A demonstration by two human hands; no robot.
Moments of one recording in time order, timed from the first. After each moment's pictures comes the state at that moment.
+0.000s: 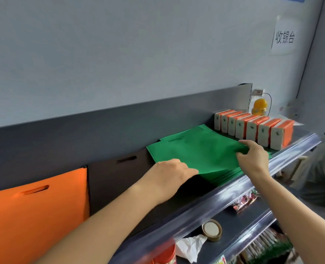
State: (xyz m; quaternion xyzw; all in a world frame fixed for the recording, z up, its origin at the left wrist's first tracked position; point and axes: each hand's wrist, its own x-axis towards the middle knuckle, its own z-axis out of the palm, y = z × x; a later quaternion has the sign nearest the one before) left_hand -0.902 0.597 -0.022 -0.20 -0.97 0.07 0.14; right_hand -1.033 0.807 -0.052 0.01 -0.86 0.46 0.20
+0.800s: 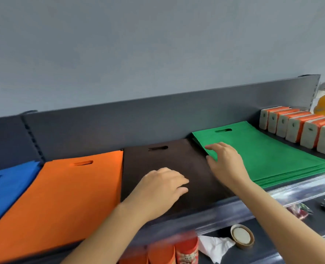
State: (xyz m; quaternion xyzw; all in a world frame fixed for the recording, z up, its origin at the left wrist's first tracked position) left_hand -0.850 0.572 -0.051 -0.02 -0.99 -0.01 0.14; right_hand -1.005 0.706 -0.059 0.32 -0.87 0.32 0.18
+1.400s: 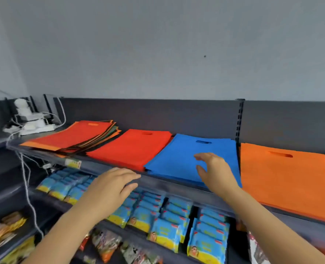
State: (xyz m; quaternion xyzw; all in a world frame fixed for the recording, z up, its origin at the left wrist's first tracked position) left_hand -0.276 0.344 -0.039 0.42 -0.89 0.04 0.16; right_hand -0.554 0.378 -0.053 0.64 -0.69 0.34 0.01
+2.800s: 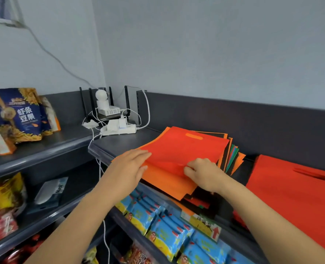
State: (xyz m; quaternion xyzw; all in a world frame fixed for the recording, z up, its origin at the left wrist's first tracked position) left_hand 0.067 -0.029 -0.039 0.50 -0.82 0.12 0.25; right_hand -0.163 -0.038 -0.029 0.80 -0.58 0.14 -0.09
